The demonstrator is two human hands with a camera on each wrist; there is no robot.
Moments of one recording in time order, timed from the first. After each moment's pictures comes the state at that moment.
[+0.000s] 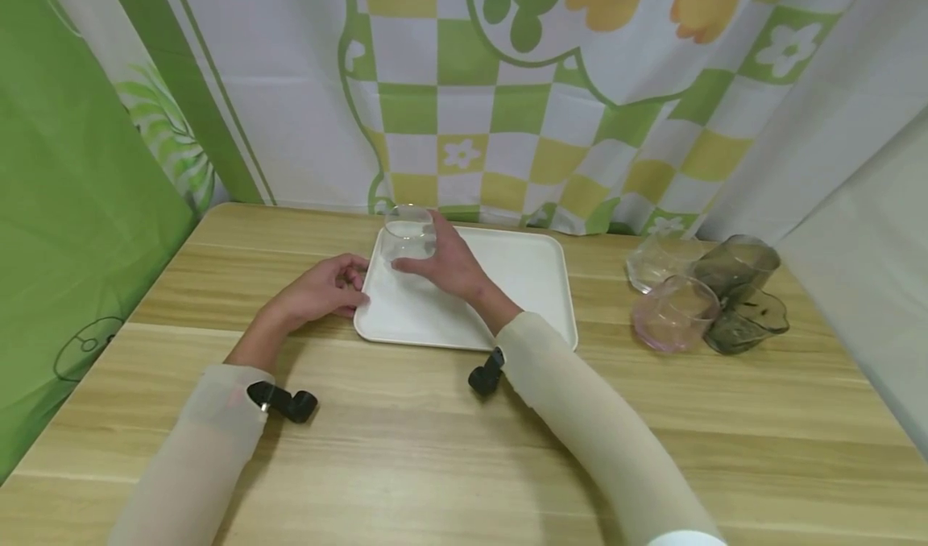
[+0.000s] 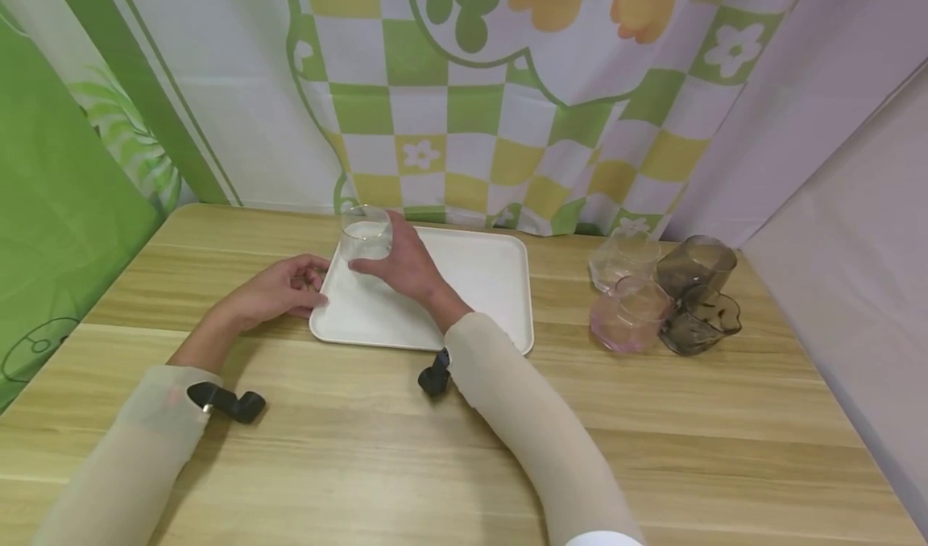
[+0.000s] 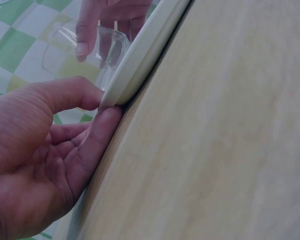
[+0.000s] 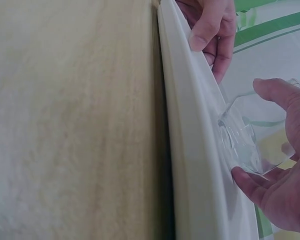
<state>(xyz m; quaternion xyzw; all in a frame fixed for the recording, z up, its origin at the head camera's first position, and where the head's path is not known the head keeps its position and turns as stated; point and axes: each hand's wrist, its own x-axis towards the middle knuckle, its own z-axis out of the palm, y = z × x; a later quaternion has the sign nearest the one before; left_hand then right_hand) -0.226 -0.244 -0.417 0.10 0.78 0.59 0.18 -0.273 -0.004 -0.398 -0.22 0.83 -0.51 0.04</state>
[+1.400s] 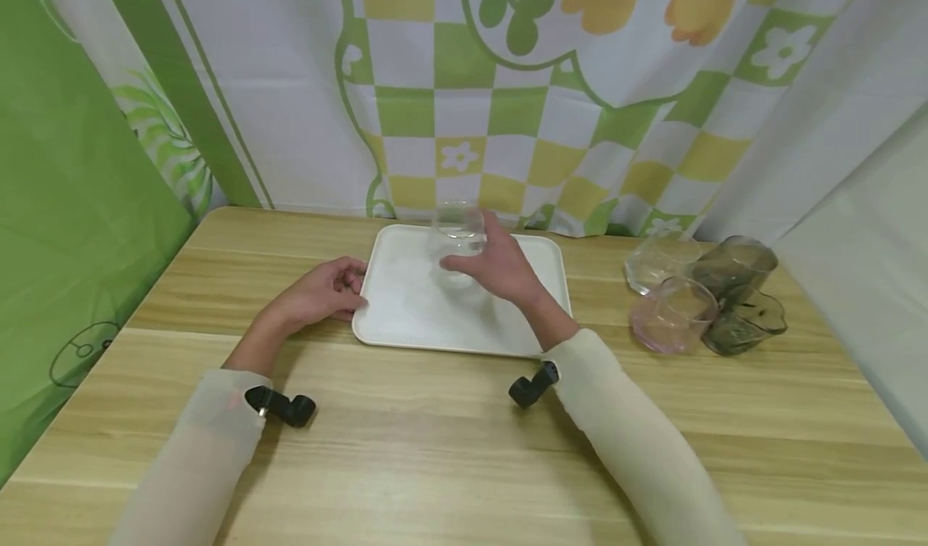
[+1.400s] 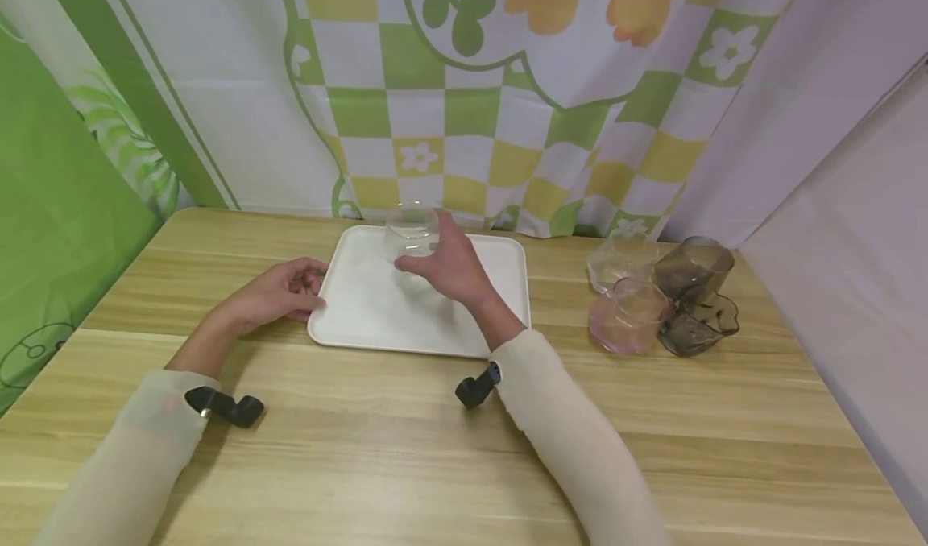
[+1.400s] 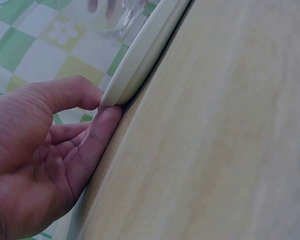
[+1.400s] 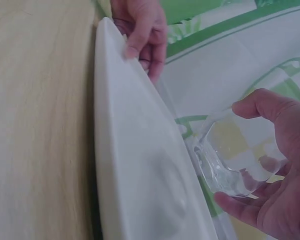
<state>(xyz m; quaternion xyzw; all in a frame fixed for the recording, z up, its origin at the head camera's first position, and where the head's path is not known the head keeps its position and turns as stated) -0.225 -0.243 -0.417 0.10 0.78 0.59 0.18 -0.255 0.058 -0.366 -0.15 0.87 -0.47 0.02</state>
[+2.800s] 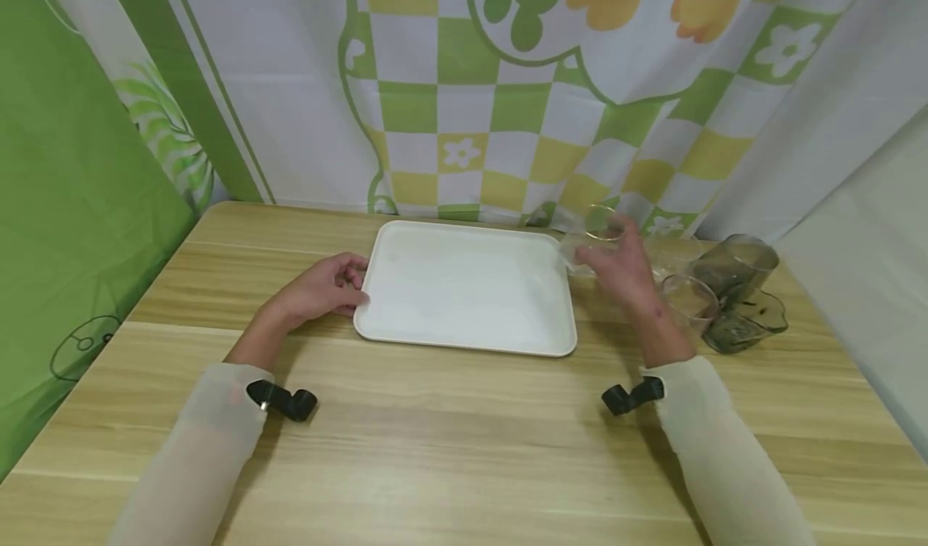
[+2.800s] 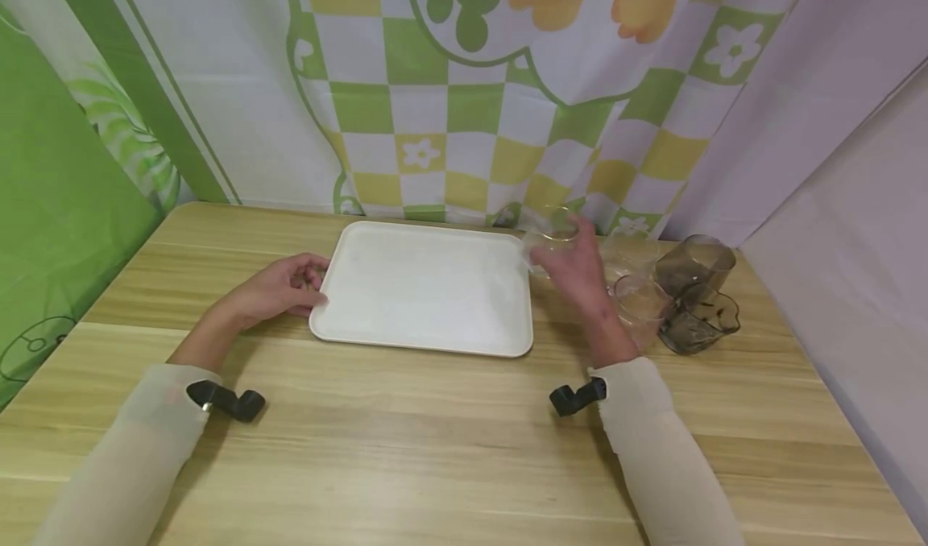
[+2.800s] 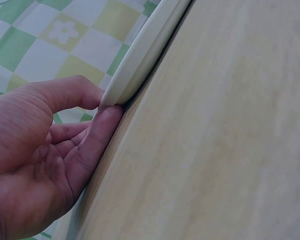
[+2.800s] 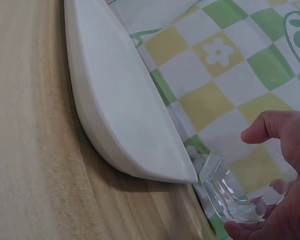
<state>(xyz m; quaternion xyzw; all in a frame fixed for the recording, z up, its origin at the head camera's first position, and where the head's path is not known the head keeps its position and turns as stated) -0.225 -0.244 -0.417 0.10 0.78 0.59 0.18 -0.242 0.196 -0.365 0.01 0.85 -0.52 -0.05</state>
